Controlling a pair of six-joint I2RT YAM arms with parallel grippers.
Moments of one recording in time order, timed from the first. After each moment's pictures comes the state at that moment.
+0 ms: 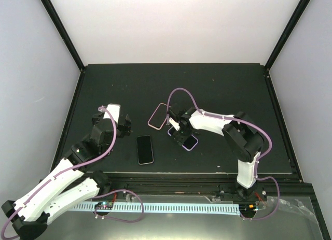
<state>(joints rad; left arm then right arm) -0.71 0.66 0.75 -0.58 -0.66 -0.20 0.79 1.90 1.22 -0.73 0.05 -0.07</state>
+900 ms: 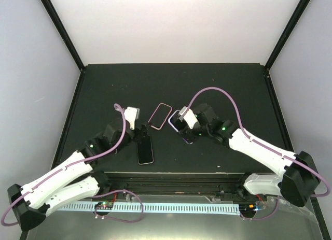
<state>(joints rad) -0.80 0.78 0.73 -0.46 -0.30 -0.43 0.77 1.25 0.88 -0.43 -0.08 -0.14</state>
